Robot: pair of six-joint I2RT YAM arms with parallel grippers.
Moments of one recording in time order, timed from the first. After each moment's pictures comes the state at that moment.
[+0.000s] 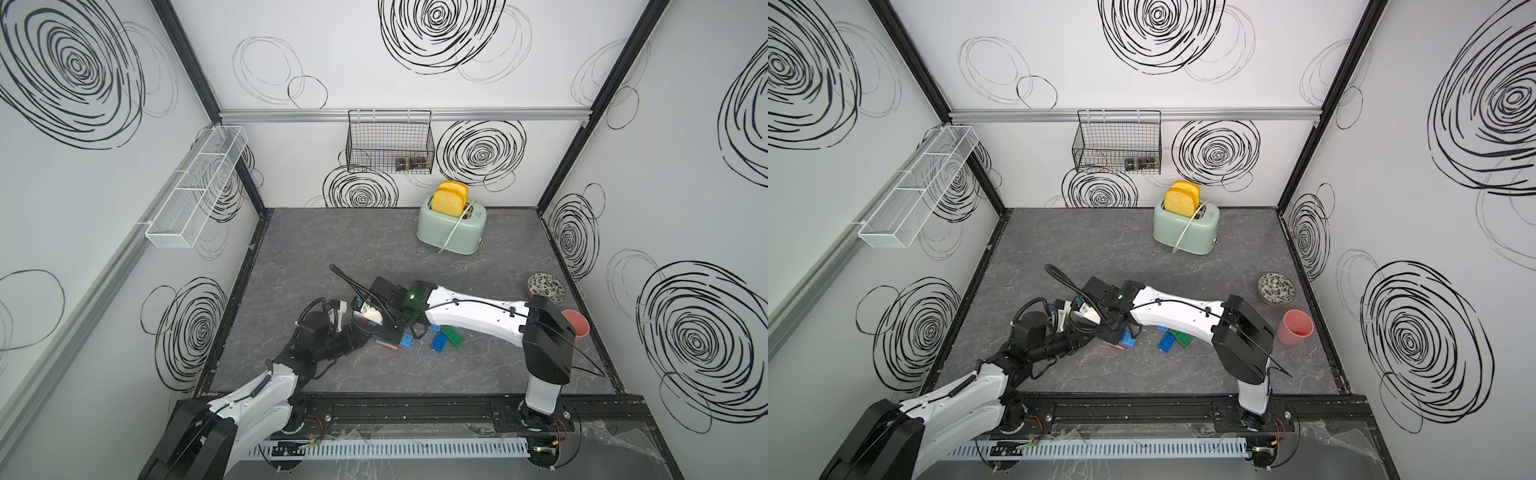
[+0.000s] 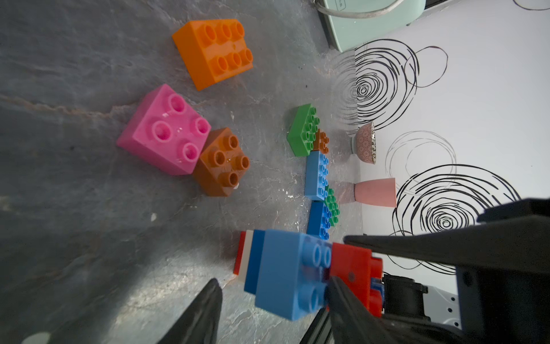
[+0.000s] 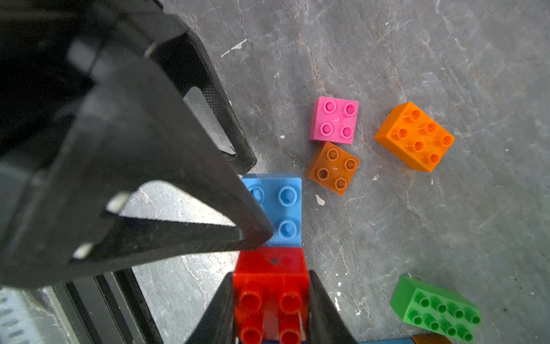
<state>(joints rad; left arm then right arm) -0.39 0.95 0.11 0.28 0.55 -0.95 1.13 1.84 1.44 -0.79 0.00 -0.12</state>
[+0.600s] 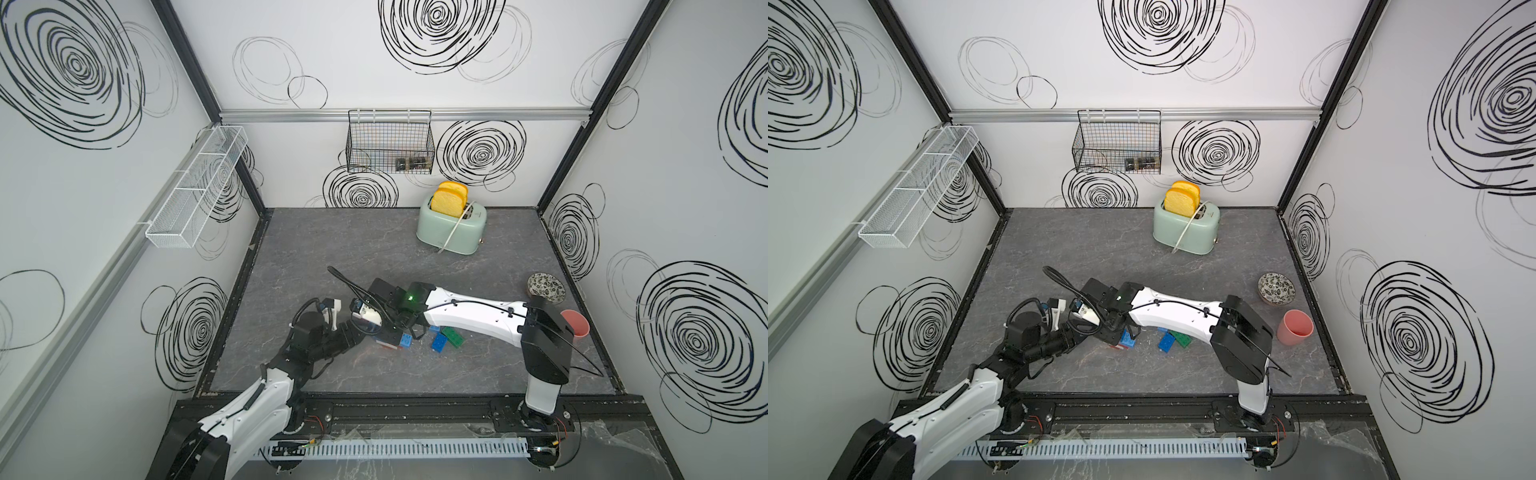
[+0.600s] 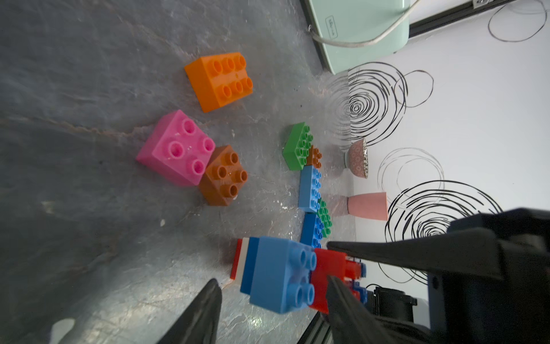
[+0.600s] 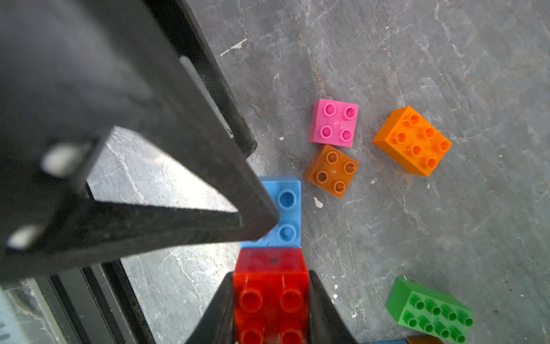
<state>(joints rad) -0.32 0.82 0.11 0.19 0.55 -0.98 1.13 1.86 1.45 -0.81 0.02 -0.14</state>
